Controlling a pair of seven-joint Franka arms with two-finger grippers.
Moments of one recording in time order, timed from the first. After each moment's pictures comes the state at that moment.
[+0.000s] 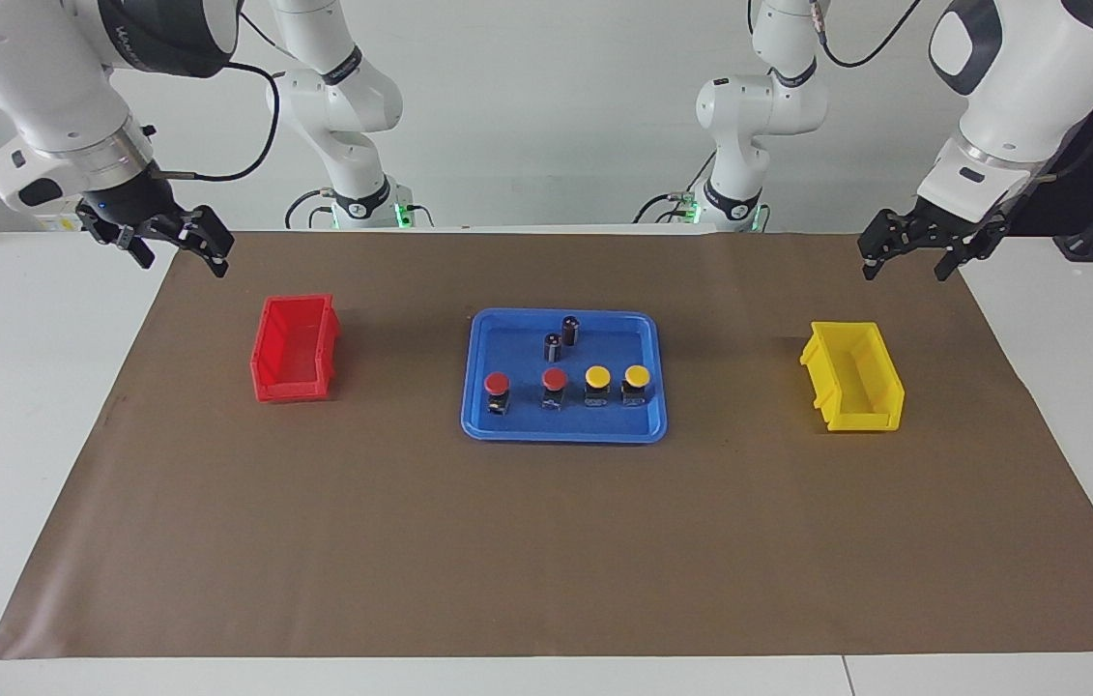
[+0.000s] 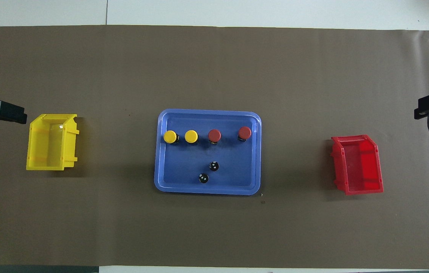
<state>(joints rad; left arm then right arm) -0.11 -0.05 0.03 -1.67 0.03 1.61 0.06 -0.09 0.01 0.00 -1.57 -0.03 1.51 0.06</state>
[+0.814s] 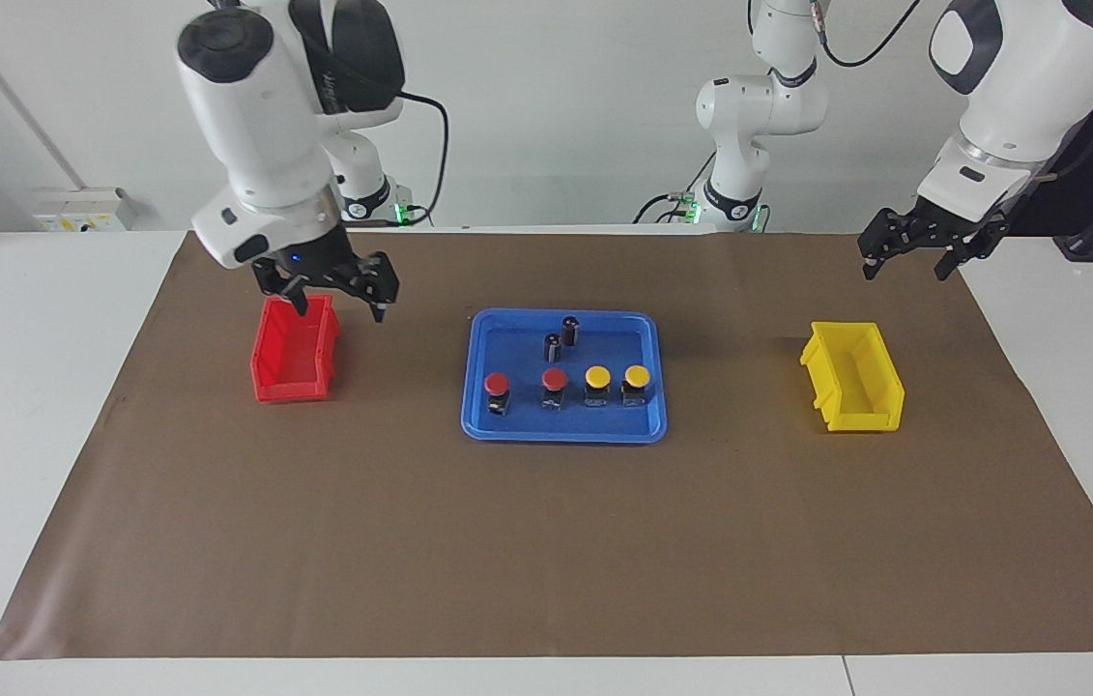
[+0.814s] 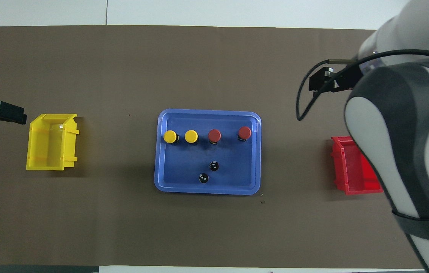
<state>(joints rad) -0.11 -0.05 0.03 -1.67 0.03 1.61 0.06 0.28 0.28 0.02 -1.38 0.00 1.66 0.42</state>
